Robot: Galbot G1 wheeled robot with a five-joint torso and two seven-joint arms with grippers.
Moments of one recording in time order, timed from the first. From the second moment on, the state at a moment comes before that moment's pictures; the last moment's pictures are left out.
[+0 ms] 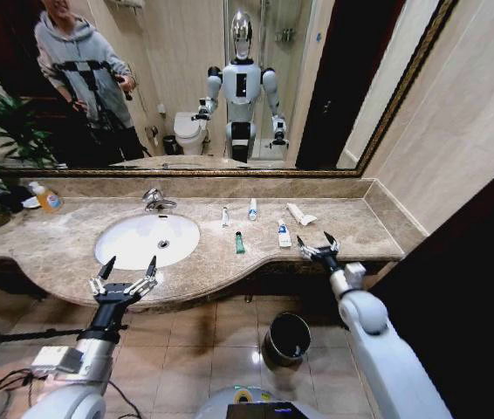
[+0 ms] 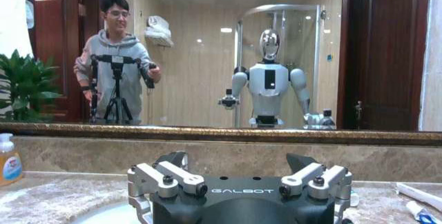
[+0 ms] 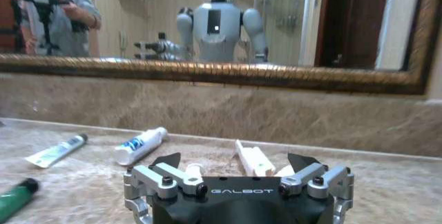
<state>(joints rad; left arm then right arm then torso) 1.84 -1.36 -0.82 -2.47 -0.37 0.04 0.05 -1.01 1.20 0.45 1.71 0.32 -0.18 0.00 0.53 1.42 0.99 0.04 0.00</state>
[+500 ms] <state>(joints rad) 1.84 -1.36 -0.82 -2.47 -0.37 0.04 0.05 -0.69 1.25 0.31 1.33 0.28 -0.13 0.01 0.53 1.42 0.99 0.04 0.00</state>
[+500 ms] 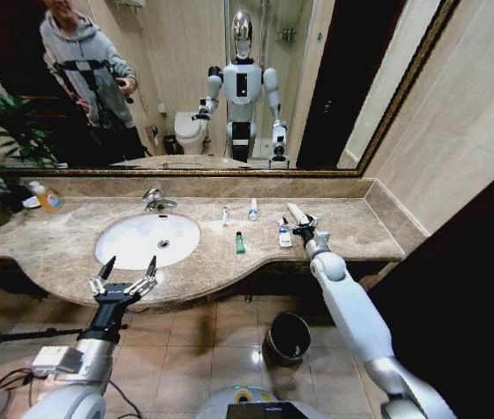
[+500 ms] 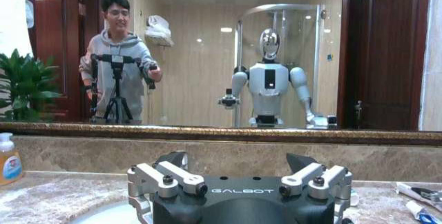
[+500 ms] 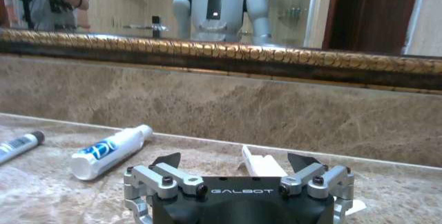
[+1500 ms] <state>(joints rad) 1.84 -1.36 -0.82 -2.47 -0.37 0.04 0.05 -0.64 1.26 0.34 1.17 0.26 -0.09 0.00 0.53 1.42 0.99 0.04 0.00</state>
